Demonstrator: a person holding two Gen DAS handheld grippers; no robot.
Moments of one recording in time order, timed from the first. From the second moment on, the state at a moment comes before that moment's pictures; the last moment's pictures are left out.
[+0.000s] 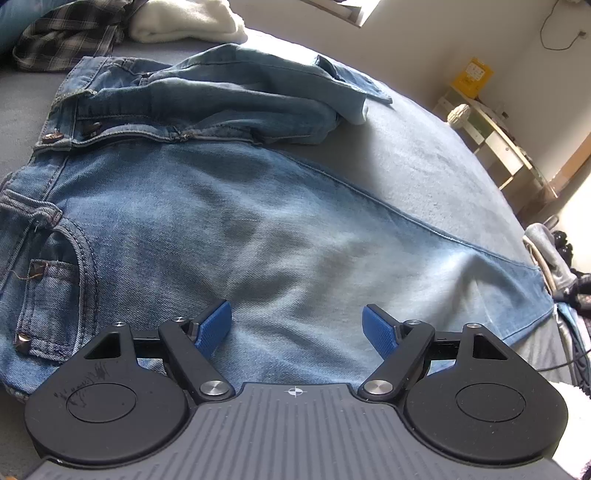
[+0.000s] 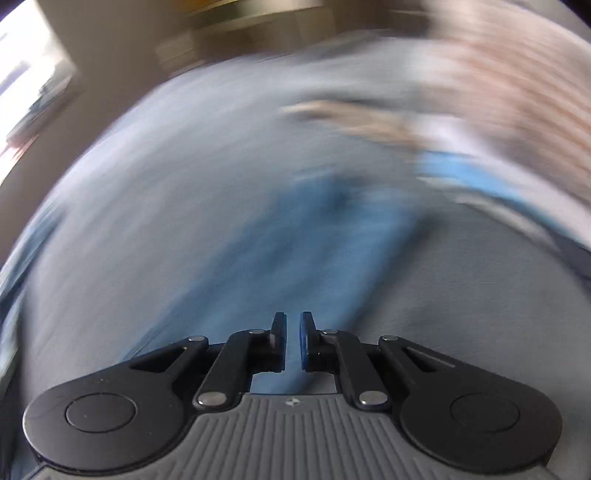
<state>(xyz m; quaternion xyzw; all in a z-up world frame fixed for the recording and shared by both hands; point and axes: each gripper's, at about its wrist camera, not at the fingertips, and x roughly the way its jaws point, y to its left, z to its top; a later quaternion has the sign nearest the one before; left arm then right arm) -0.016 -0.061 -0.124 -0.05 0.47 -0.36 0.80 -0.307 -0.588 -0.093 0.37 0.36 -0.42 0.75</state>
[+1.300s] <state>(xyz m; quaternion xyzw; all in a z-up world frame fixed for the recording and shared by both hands) -0.011 -0.036 -0.133 -0.08 0.47 -0.39 0.79 -0.188 -0.510 -0.134 0.23 0.54 -0.25 0.77</state>
